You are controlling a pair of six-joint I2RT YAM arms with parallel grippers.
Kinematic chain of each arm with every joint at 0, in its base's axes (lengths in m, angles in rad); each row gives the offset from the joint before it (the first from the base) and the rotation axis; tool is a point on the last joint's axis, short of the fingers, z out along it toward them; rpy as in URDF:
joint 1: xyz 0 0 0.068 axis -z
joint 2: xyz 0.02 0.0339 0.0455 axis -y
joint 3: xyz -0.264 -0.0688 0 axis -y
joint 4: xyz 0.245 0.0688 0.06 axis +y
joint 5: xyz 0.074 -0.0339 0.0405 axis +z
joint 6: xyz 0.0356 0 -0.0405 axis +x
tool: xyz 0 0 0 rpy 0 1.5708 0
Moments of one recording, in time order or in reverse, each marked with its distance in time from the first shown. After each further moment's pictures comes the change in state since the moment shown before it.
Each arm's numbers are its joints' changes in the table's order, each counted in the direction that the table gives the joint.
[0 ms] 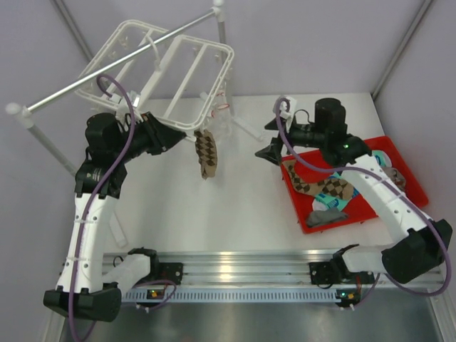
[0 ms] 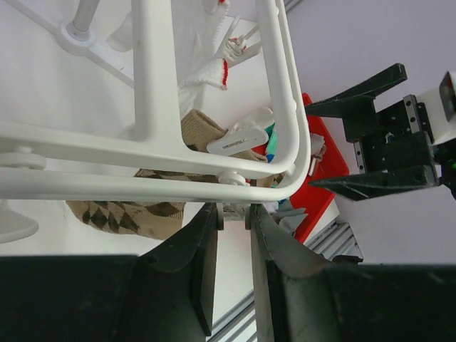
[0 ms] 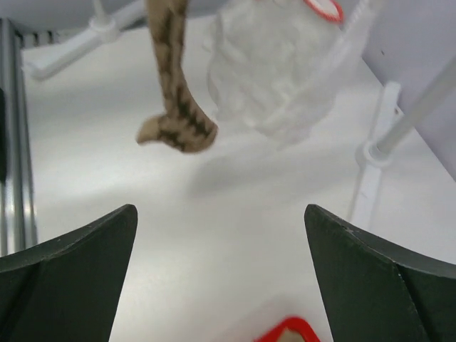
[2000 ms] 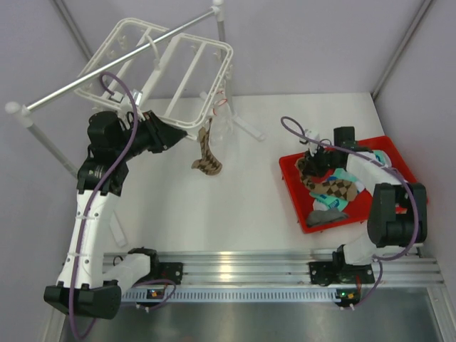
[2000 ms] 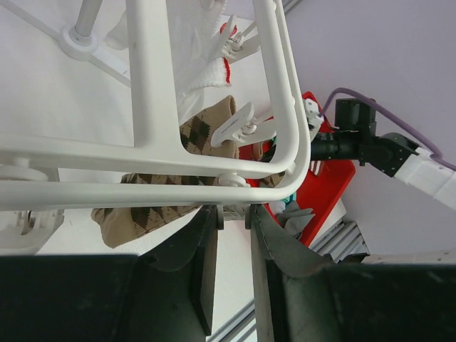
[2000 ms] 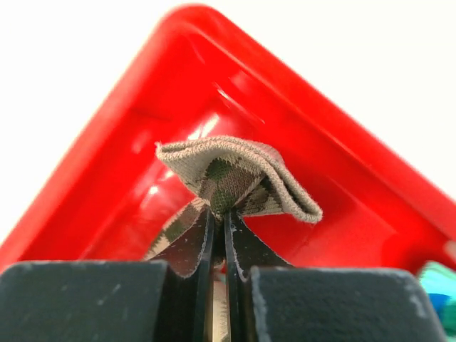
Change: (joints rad) left arm 0.000 -0.018 -0.008 -0.031 -0.005 0.024; right arm 0.457 -0.252 -0.293 0.222 -0.129 -0.395
